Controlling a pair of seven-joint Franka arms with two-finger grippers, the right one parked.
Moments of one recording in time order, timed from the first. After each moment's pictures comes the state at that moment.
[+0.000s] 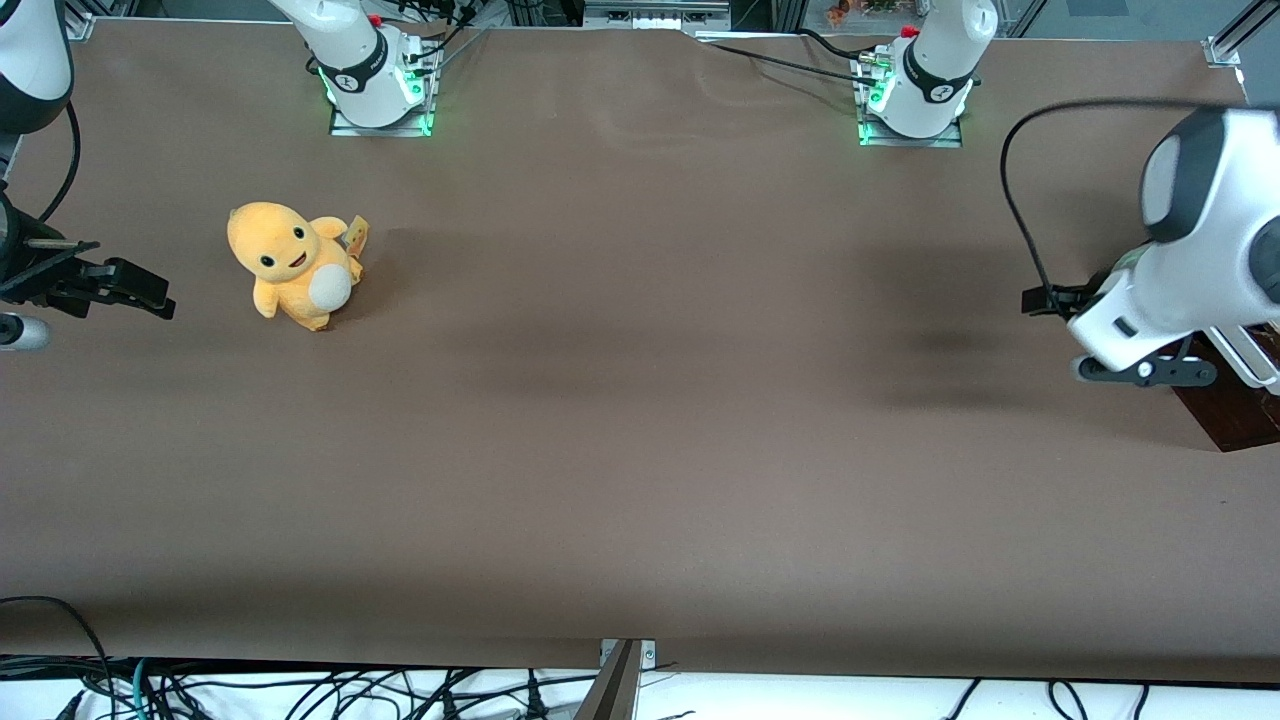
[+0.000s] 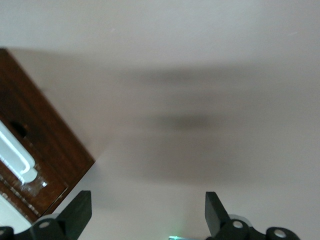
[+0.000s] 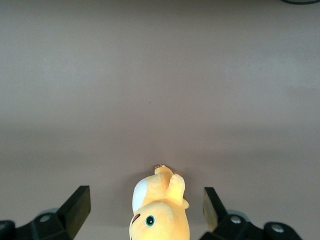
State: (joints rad) arm 0.01 0.28 -0.06 -1.62 0.22 1.54 -0.07
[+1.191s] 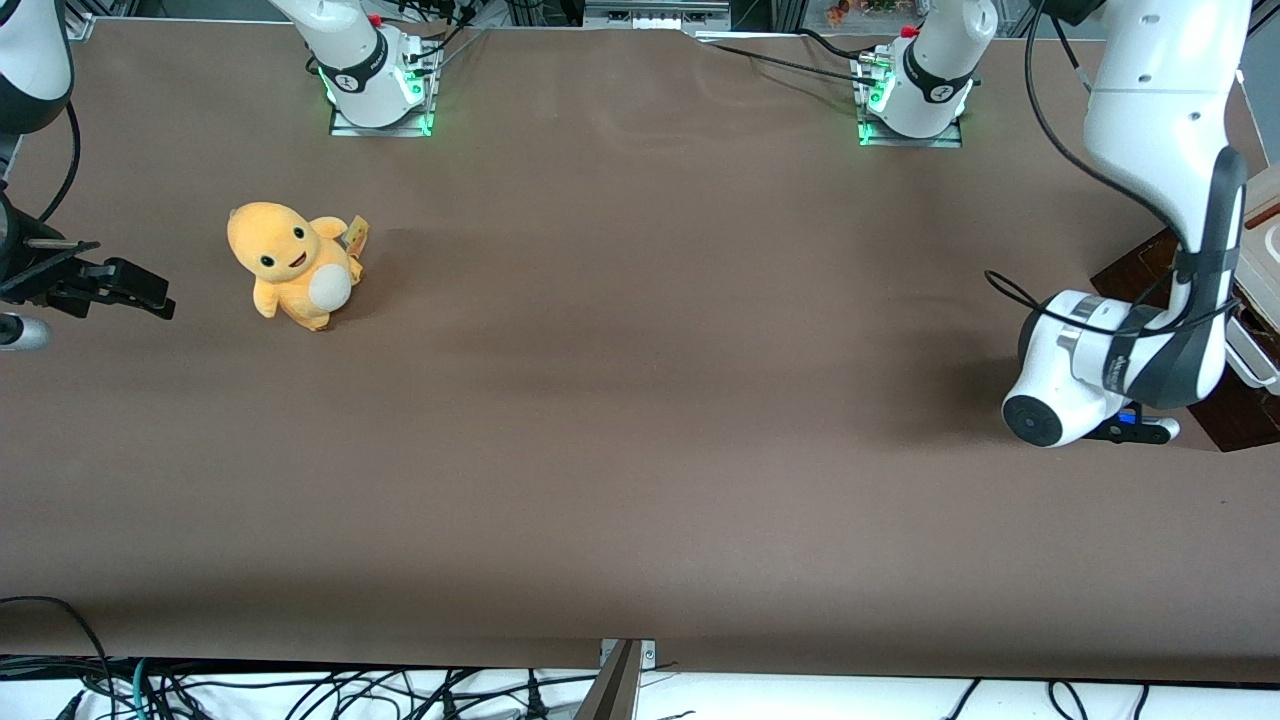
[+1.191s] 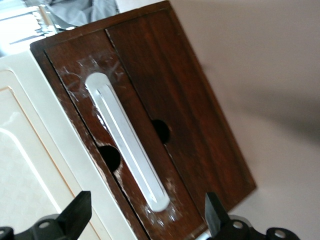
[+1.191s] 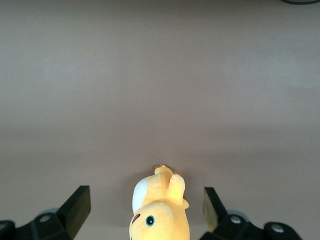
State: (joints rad) arm 0.02 0.69 -0.02 -1.63 1.01 1.47 -0.40
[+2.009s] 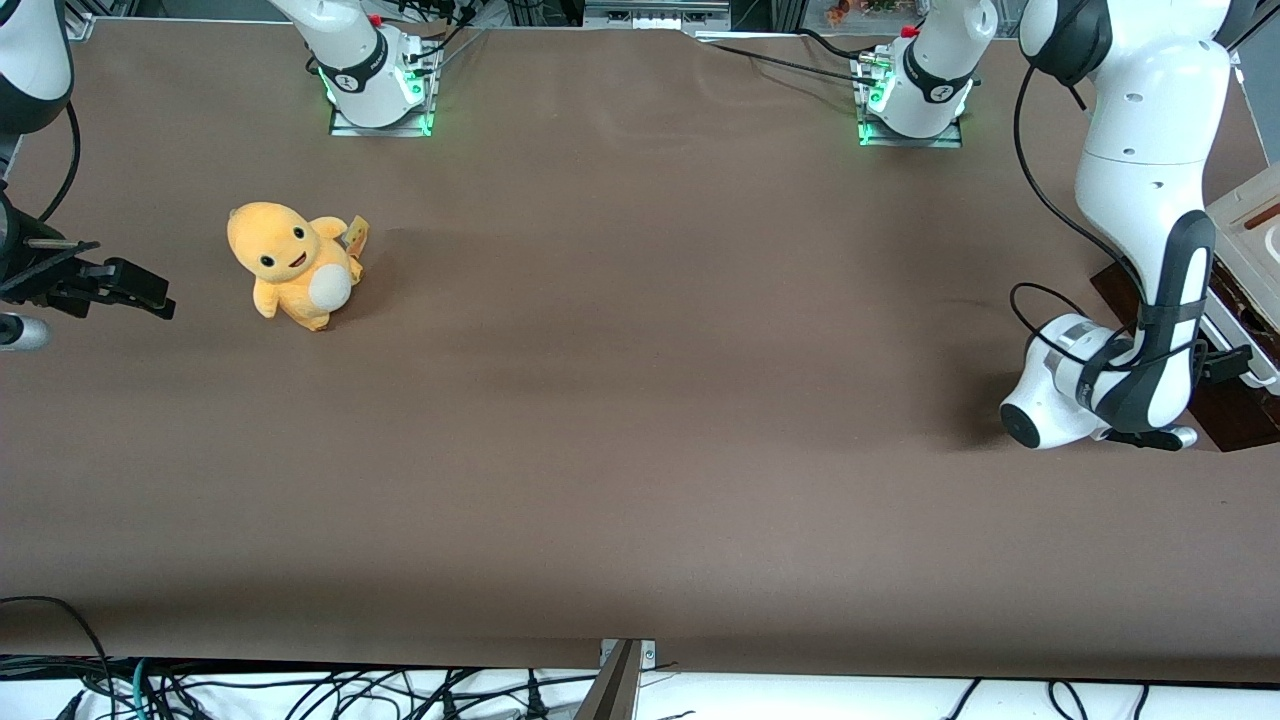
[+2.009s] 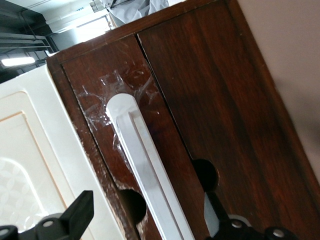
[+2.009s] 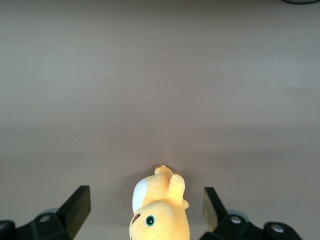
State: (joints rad) arm 0.06 0.83 0.05 -1.62 1.26 1.47 -0.49
